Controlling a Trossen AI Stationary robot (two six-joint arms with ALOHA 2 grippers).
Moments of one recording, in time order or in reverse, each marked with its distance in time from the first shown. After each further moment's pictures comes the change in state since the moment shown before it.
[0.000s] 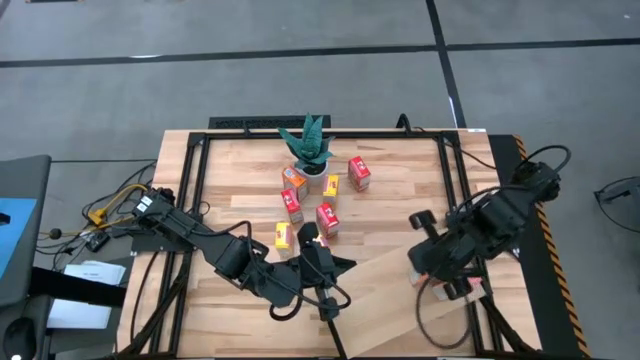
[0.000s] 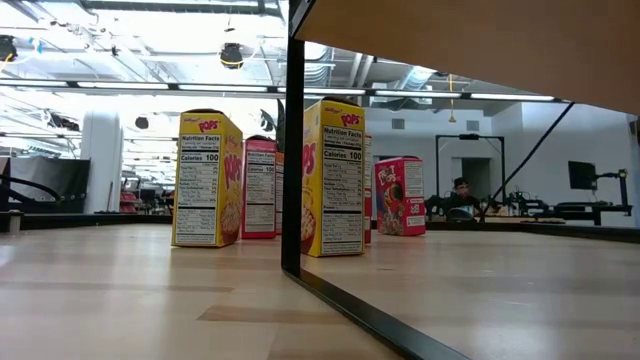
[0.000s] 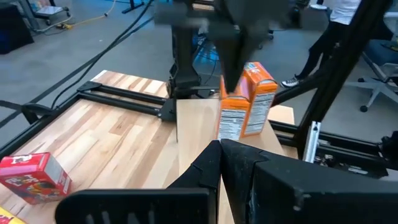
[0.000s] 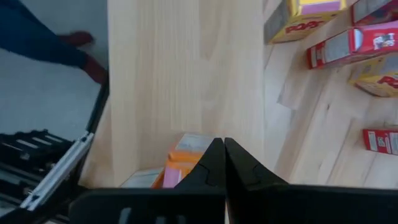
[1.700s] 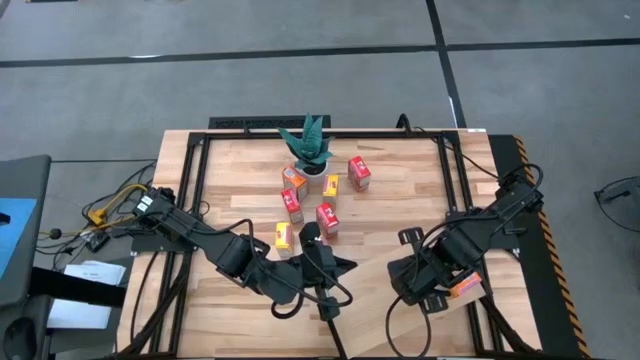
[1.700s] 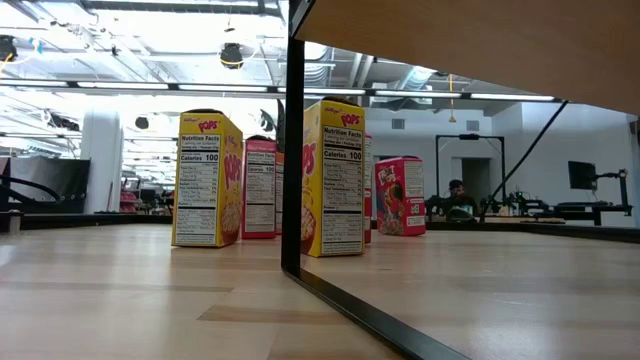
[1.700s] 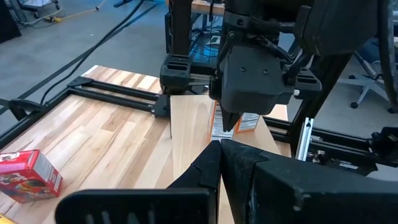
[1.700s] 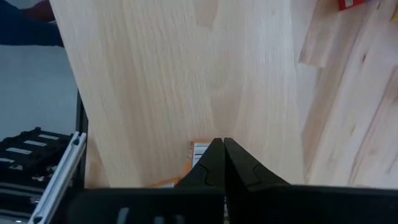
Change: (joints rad) left arm 0.007 0.000 0.000 -0.009 0.042 -0.017; right arm 0.007 0.115 -0.088 0.001 -0.038 0.184
